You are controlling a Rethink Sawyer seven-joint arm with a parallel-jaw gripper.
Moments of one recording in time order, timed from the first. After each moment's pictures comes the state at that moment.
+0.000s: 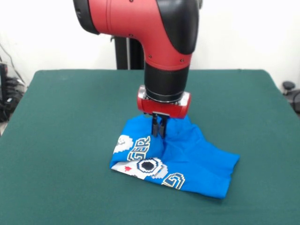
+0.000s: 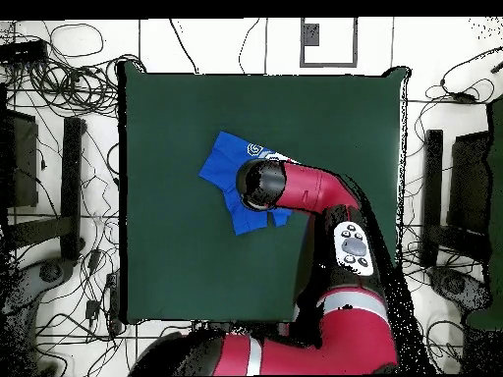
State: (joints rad) arm -0.17 -0.43 -0.03 1.45 -0.04 0.58 1.83
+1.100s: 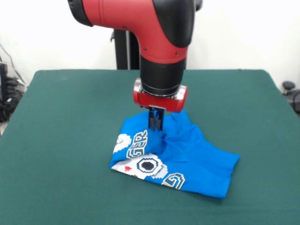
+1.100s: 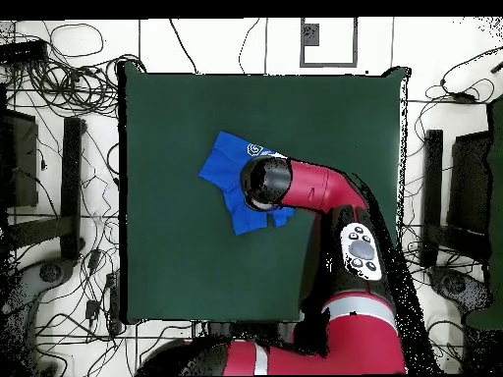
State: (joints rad) arm -0.19 -0.45 -0.03 1.44 -0.04 0.65 1.83
